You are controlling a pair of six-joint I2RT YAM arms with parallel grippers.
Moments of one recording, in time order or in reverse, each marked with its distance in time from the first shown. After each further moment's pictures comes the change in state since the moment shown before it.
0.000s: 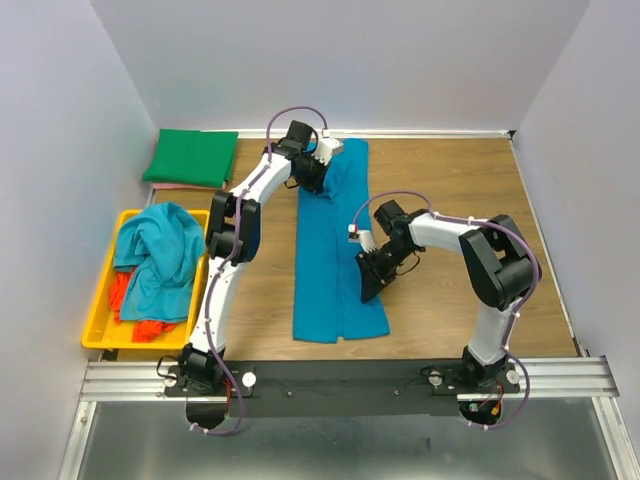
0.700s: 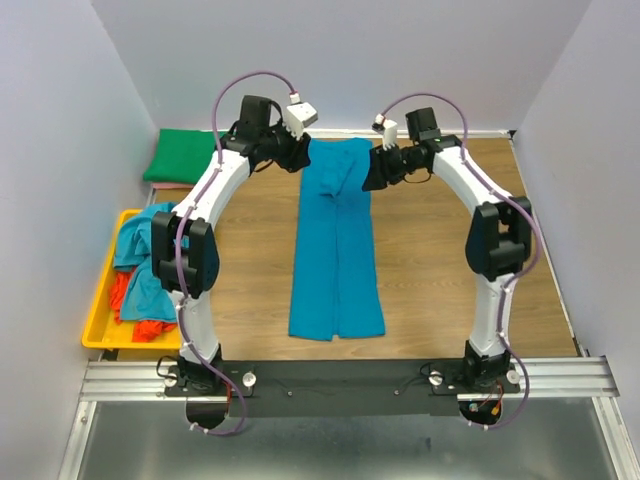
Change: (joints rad) left arm 0.087 -0.556 -0.404 0.219 0.125 0.061; right arm -0.238 0.153 0.703 0.019 0.049 0.006
